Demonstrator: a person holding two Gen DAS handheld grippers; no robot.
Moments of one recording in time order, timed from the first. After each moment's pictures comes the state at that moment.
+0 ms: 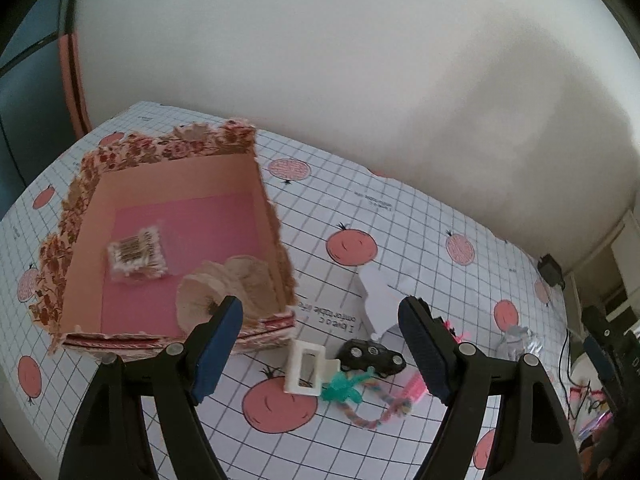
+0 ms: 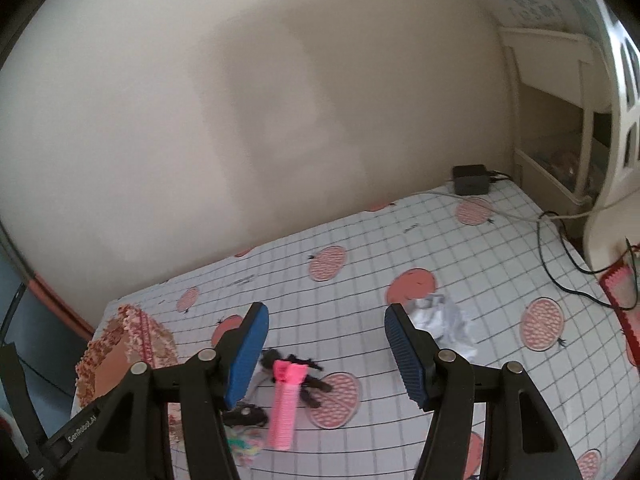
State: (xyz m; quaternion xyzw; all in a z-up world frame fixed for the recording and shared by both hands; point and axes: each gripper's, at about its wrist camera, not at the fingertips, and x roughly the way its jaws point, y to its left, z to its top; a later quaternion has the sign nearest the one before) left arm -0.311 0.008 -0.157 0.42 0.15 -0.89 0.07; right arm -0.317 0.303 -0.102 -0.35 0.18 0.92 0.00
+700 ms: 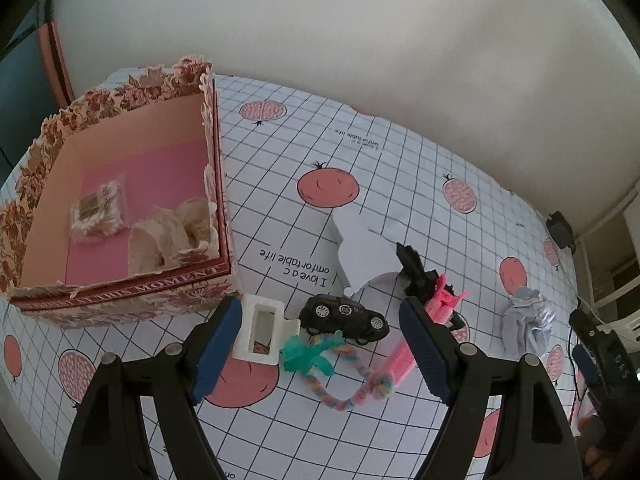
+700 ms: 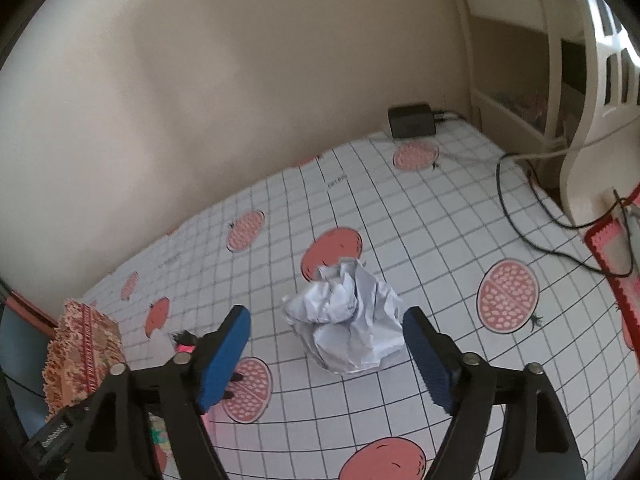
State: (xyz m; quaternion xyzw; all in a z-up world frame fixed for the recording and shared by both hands) left arm -0.334 0.045 -0.200 0.49 0.14 -0.86 0.06; right arm -0.336 0.363 -0.171 -0.42 0.20 0.88 0.05
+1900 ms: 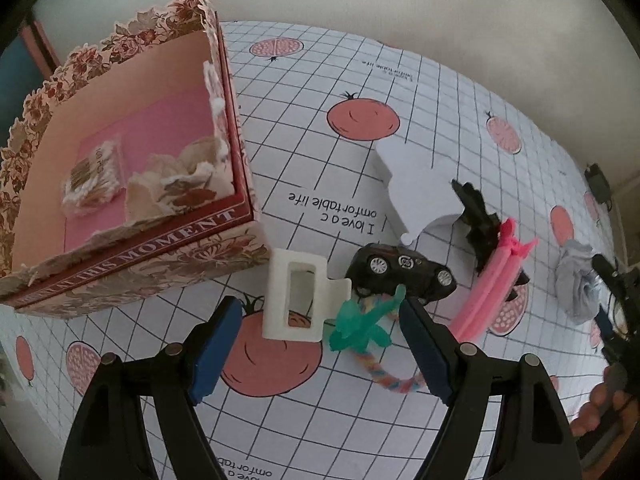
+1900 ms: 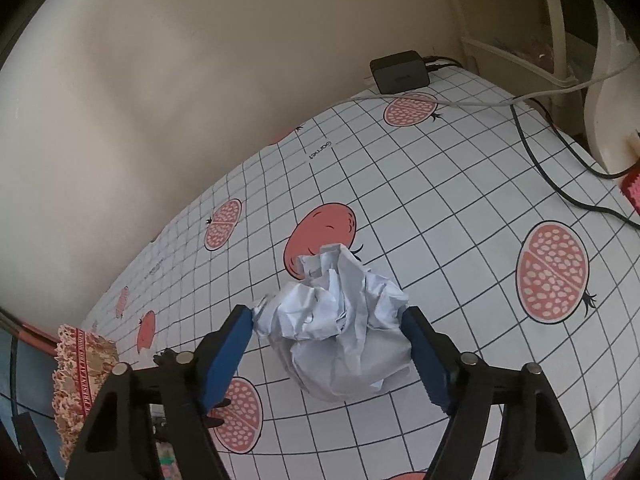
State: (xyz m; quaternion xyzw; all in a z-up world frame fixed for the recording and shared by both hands) left arm -0.340 0.040 -0.244 0.58 0.10 -0.81 0.07; right arm -0.362 0.374 -0.216 -0.44 0.27 0.85 0.05
